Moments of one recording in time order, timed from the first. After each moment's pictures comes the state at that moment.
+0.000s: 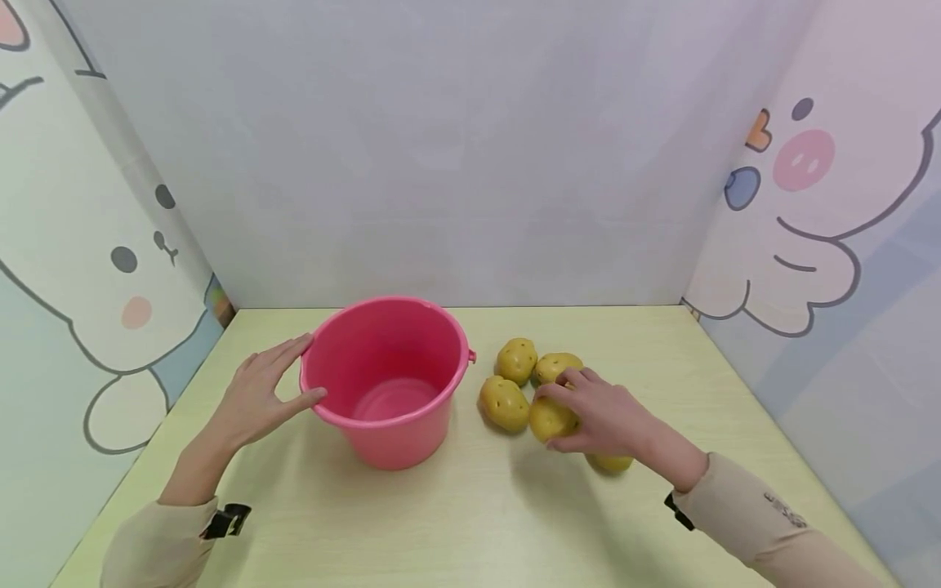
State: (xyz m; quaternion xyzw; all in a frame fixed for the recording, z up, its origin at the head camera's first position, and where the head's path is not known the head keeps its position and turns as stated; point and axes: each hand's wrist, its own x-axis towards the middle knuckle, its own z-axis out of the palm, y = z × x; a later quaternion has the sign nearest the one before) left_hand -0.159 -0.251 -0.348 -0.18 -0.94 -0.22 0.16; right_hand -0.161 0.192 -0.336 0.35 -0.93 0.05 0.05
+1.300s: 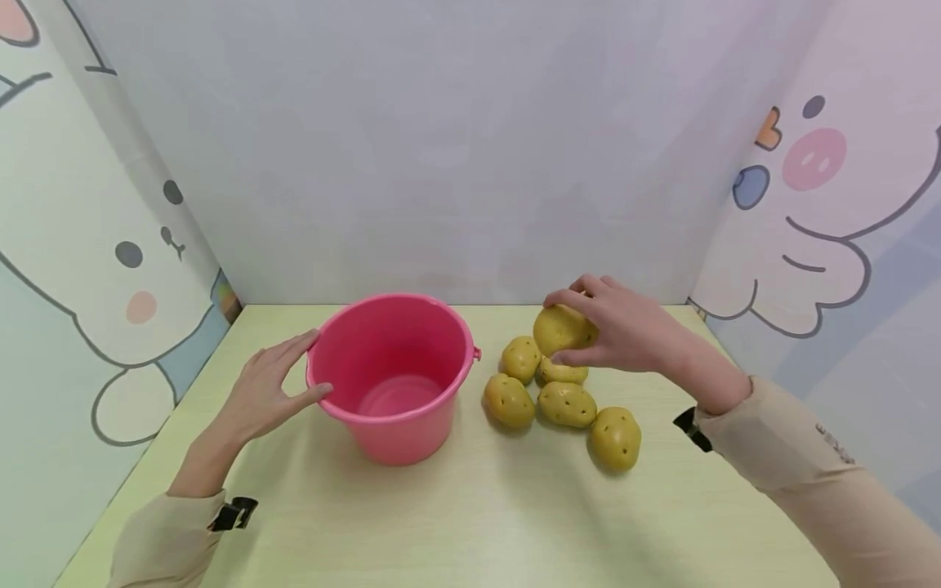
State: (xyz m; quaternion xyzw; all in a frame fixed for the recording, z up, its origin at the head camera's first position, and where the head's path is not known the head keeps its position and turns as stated) left_hand -0.161 -0.249 -0.347 -0.17 -0.94 -0.23 0.16; right_hand -0.188 0.184 -0.227 0.36 -0.93 0.05 0.08
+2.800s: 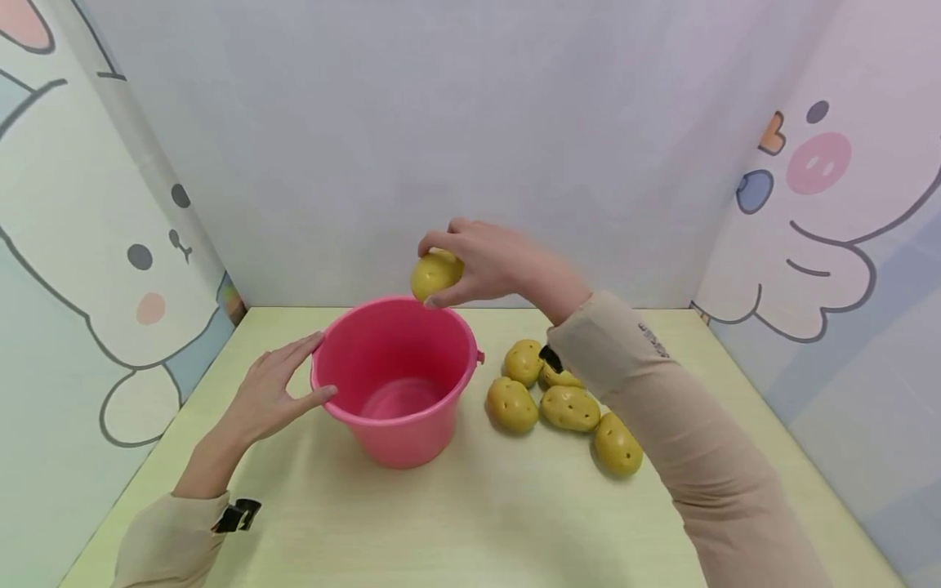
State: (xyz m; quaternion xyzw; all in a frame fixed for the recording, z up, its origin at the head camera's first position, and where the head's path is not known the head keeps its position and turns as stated) left_hand -0.162 -0.249 -0.350 -0.17 -0.94 -0.24 0.15; right_hand -0.232 0.050 -0.175 0.39 -0.92 0.05 0.00
